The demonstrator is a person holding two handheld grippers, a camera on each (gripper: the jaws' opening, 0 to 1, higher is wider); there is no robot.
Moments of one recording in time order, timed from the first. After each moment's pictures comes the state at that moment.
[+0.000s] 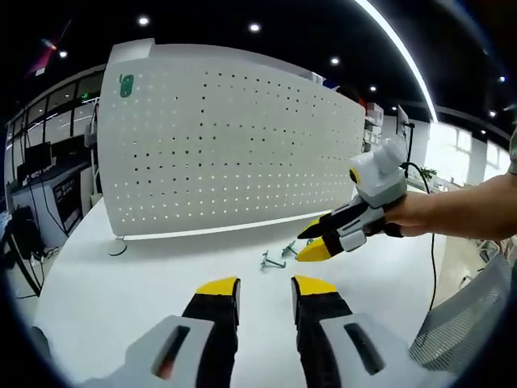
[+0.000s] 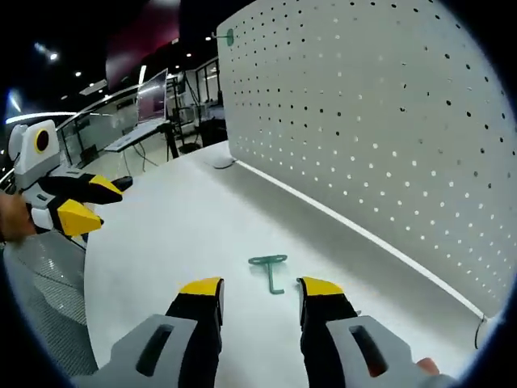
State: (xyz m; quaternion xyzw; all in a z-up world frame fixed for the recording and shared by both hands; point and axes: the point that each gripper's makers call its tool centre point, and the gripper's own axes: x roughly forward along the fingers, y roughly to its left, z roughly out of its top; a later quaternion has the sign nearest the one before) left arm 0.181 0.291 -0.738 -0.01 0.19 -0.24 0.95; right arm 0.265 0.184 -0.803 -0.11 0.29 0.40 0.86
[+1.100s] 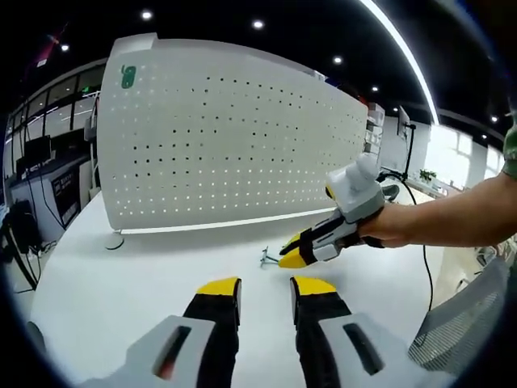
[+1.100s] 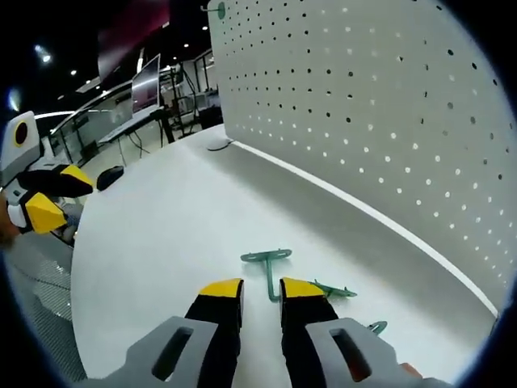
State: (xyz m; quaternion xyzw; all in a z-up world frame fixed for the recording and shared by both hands) left arm 0.184 0.290 -0.745 -0.02 0.20 -0.24 0.95; right arm 0.282 0.197 -0.842 -0.11 0.33 0.40 0.85
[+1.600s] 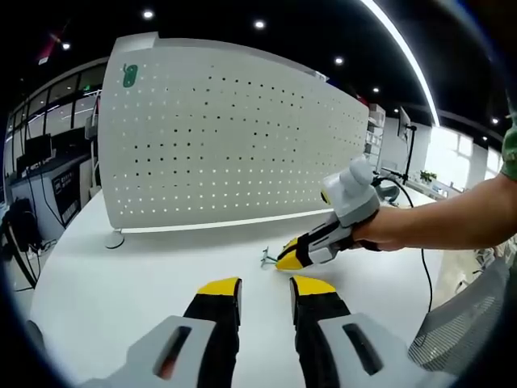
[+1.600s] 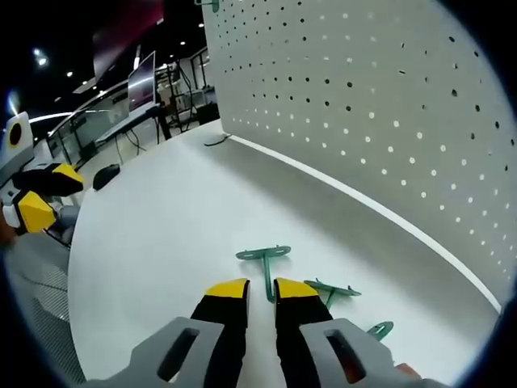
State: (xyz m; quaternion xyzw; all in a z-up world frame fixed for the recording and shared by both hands) left arm 0.185 0.291 -0.745 -0.03 0.20 -0.24 0.95; right arm 0.286 0.198 -0.851 -0.10 0.34 0.40 0.85
